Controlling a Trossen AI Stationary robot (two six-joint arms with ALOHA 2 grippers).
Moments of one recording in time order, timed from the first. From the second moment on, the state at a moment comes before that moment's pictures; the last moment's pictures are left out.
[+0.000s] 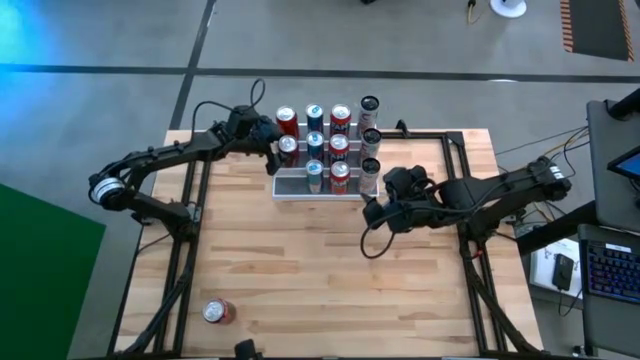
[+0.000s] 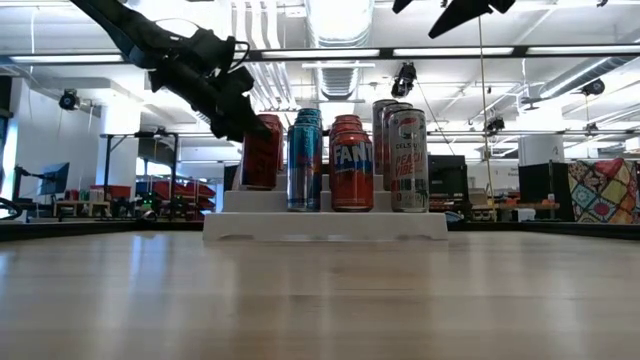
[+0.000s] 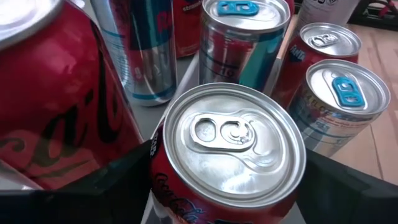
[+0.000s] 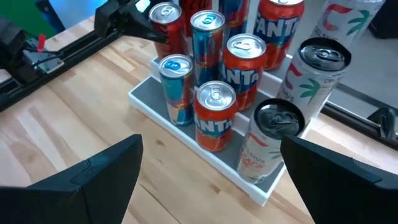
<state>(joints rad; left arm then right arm) 0.72 1.37 0.87 -0.08 0.35 0.23 0.27 1.39 1.42 -0.98 0.79 0.90</state>
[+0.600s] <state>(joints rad) 0.74 1.34 0.86 -0.08 0.35 0.16 0.24 1.38 1.39 -0.96 0.78 0.89</state>
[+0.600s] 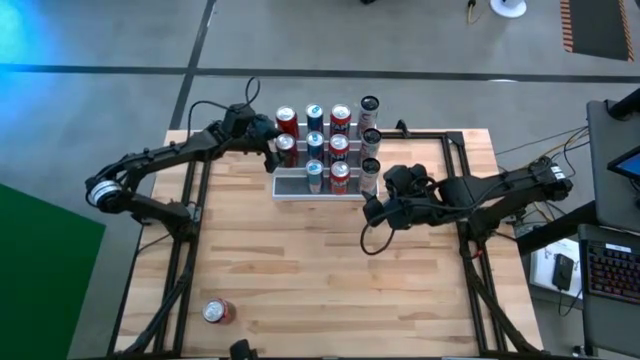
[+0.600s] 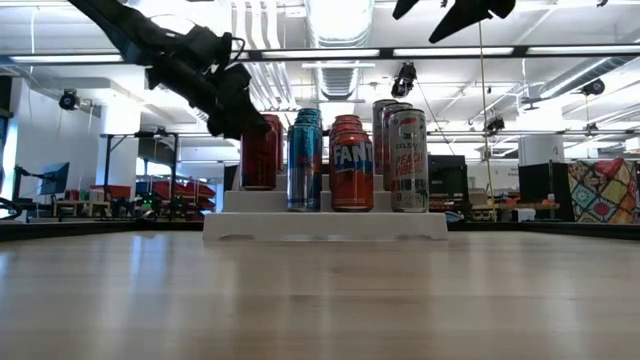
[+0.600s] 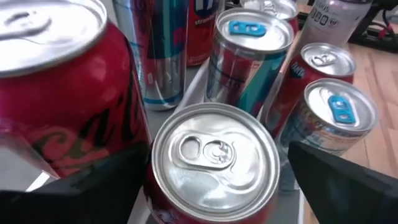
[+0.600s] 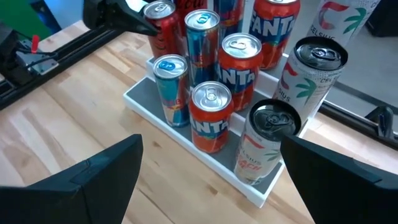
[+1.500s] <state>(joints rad) 0.57 0.89 0.79 -0.43 0.32 -0.02 0.23 1.37 1.37 -0.75 0.51 0.67</state>
